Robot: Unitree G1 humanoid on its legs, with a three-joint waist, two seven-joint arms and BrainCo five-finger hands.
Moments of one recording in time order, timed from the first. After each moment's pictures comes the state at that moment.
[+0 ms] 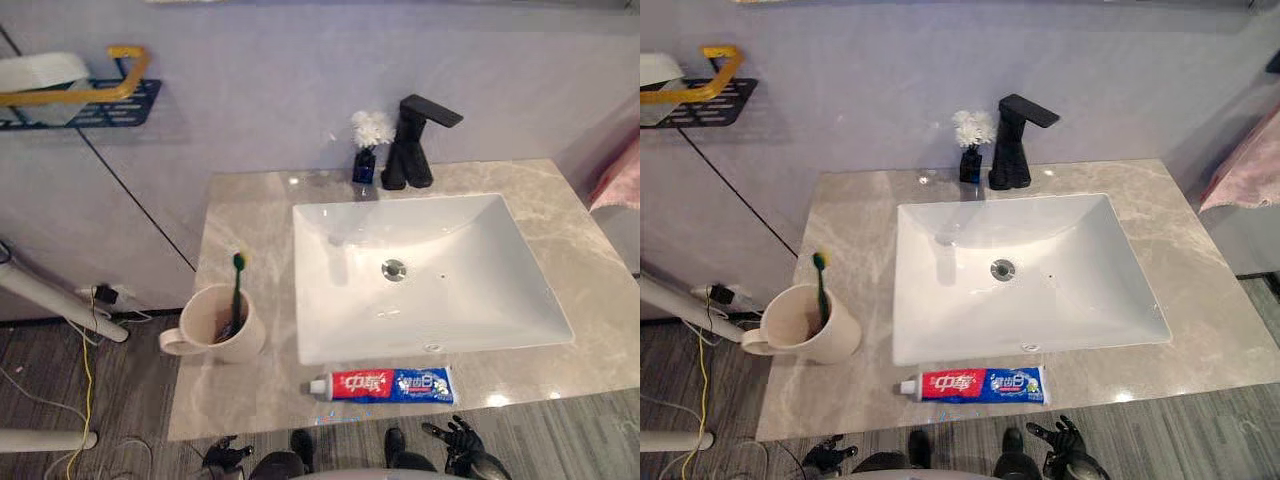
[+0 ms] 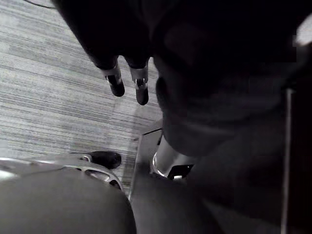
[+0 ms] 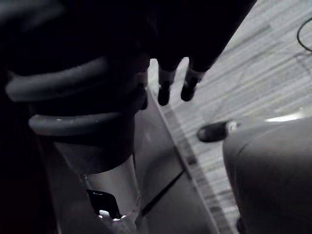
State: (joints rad) left arm 0.09 0.10 0.19 1.11 -0.14 -0.09 0.02; right arm 0.05 -0.09 -0.23 1.09 0.19 -0.11 -0.01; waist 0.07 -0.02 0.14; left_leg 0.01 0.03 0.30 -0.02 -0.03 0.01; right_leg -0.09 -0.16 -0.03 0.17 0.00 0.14
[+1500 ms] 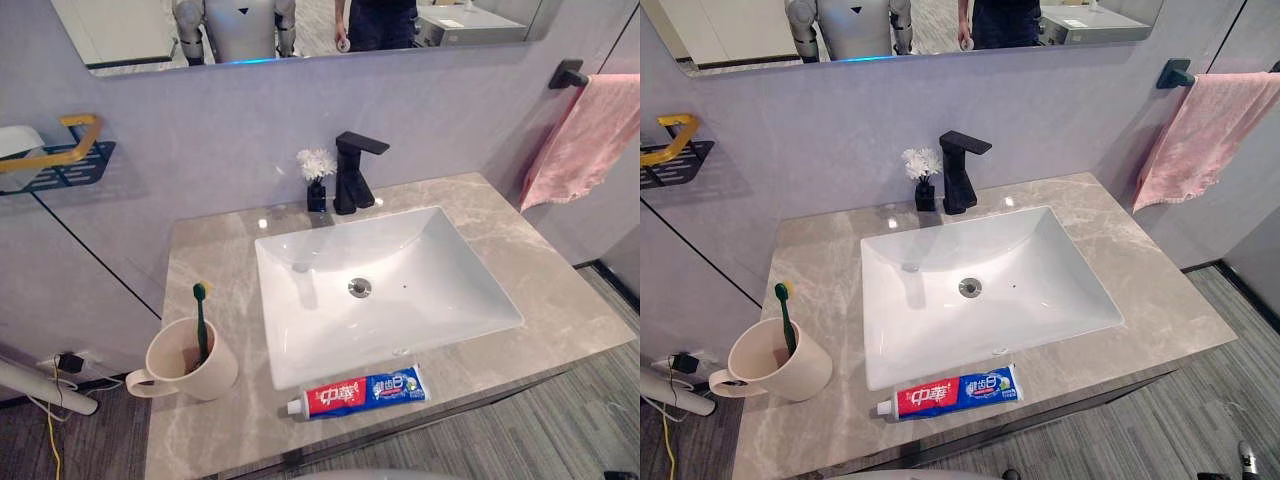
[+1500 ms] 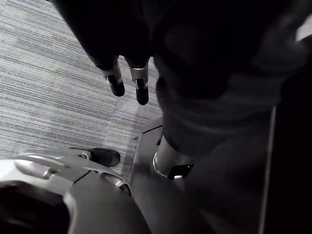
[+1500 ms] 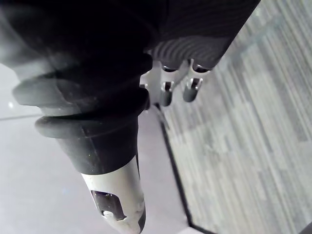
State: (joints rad) left arm 0.20 0.07 0.40 1.17 -0.10 -0.08 -0.02; right arm 0.08 -0.14 -1.11 0.60 0.54 -0.21 -0.24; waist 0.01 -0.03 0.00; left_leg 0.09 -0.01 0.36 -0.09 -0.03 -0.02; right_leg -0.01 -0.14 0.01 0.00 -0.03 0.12
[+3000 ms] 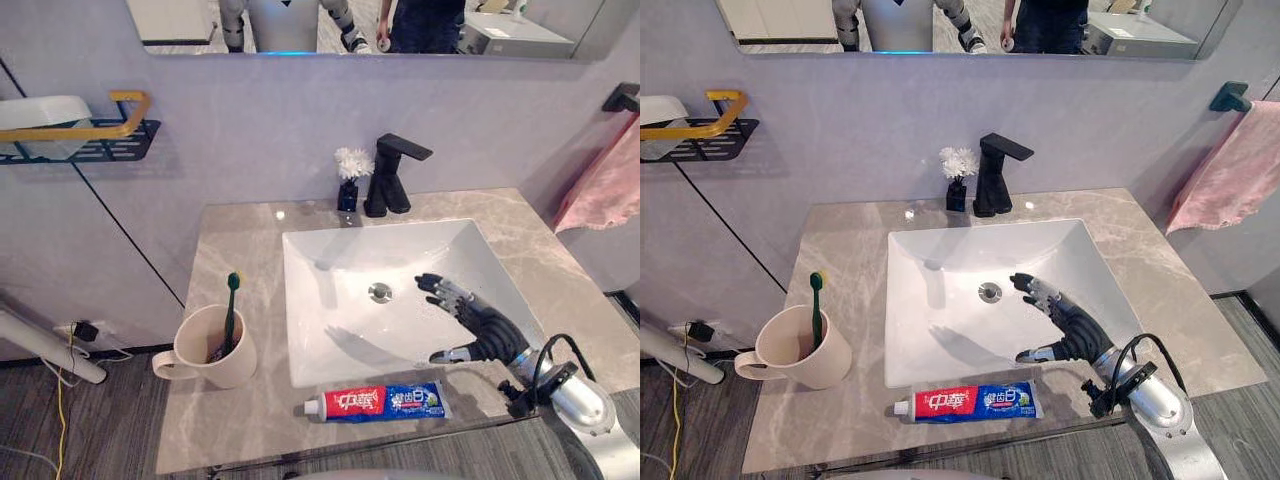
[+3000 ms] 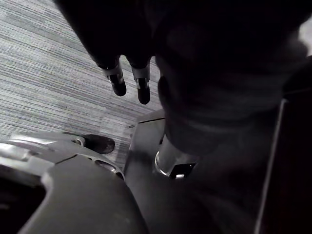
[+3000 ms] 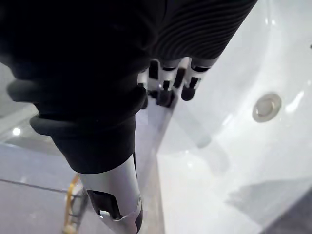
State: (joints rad) left arm 0.21 0.10 0.32 1.13 -0.12 -0.11 -0.11; right arm 0.35 -0.62 0.02 -0.38 0.34 -0.12 0.40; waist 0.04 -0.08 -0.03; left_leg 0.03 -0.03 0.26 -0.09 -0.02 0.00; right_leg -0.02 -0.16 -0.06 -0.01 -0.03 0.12
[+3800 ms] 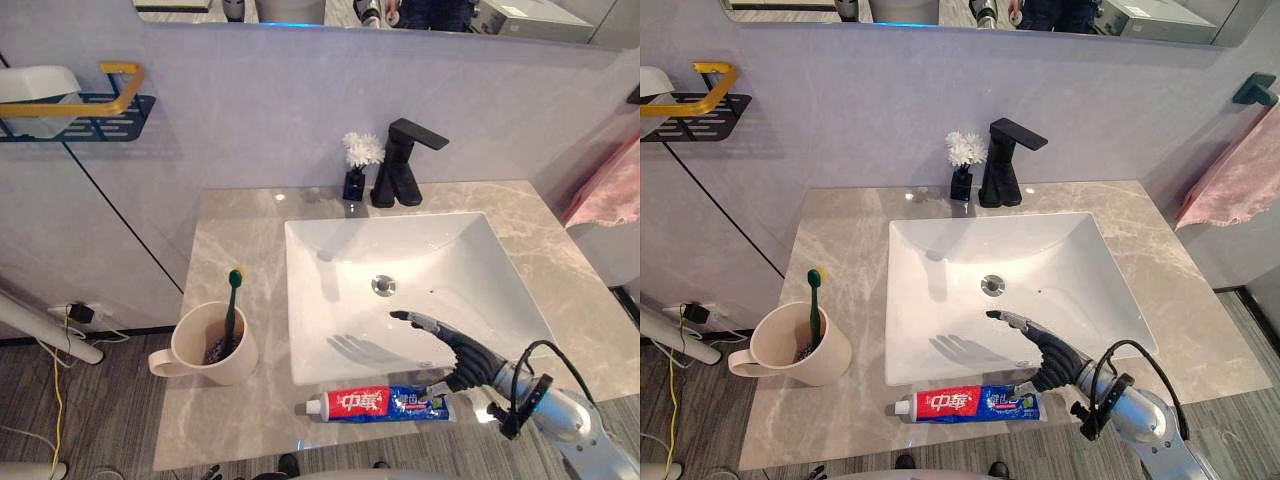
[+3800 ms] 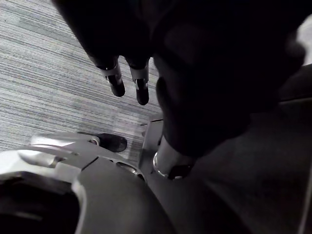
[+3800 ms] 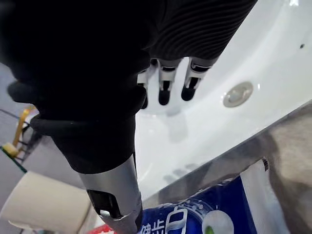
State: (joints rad) left arm 0.20 0.12 0.31 1.13 -0.12 -0.10 -0.13; right arm 0.37 -0.68 0.10 -0.41 -0.02 -0.19 0.42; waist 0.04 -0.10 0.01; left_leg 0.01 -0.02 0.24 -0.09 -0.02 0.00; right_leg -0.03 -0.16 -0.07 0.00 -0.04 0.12
